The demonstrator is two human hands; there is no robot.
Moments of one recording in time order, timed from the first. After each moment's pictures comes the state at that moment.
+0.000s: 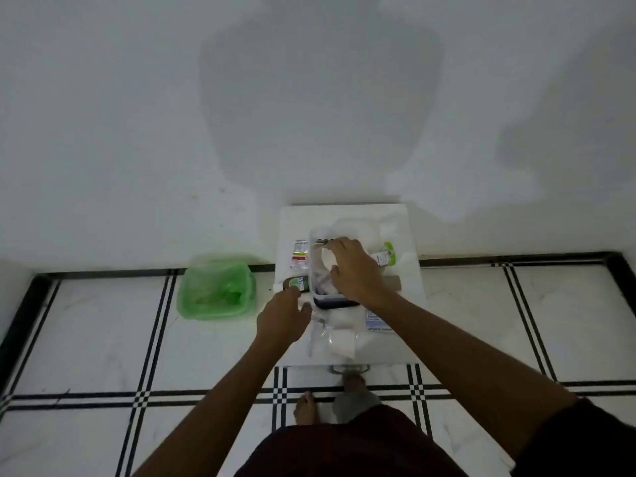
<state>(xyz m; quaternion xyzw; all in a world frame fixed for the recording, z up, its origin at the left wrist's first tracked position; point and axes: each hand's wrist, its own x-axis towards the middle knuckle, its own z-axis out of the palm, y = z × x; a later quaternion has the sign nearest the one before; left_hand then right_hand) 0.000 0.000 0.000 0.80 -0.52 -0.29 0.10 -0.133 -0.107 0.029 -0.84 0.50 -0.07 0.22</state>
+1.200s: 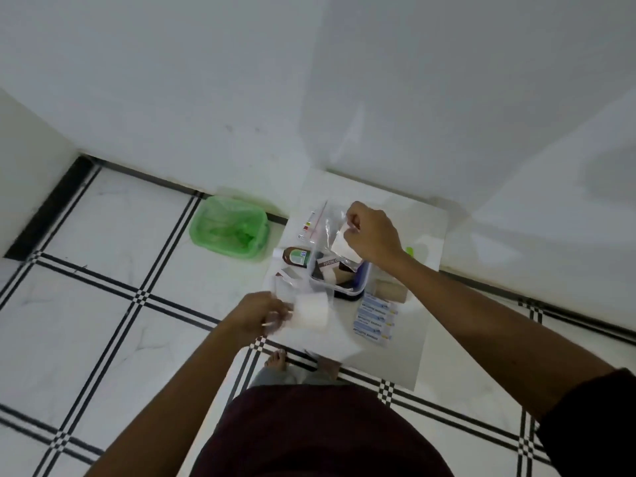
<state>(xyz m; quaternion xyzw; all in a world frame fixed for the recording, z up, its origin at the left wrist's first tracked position) -0.009 0.017 -0.034 0.67 0.07 -0.62 0.39 -0.131 -0.200 0.006 -0.83 0.44 -0.03 0.33</state>
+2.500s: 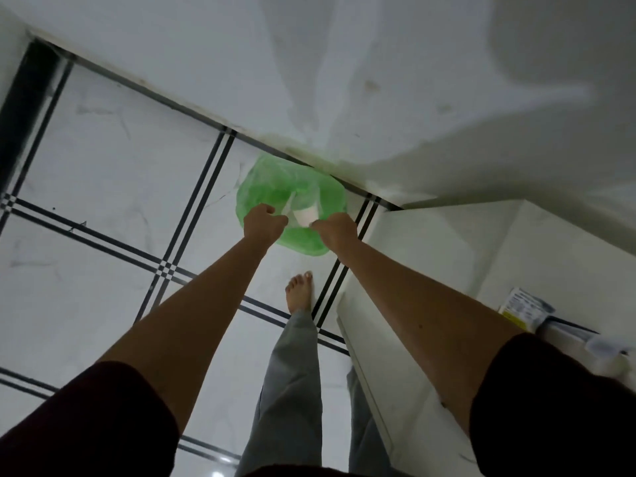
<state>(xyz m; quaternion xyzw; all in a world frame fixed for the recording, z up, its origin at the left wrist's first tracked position) 0.411 -0.076 -0.293 0.86 -0.02 -0.47 0.22 0.305 -0.164 -0.274 -0.56 0.62 0.20 0.52</state>
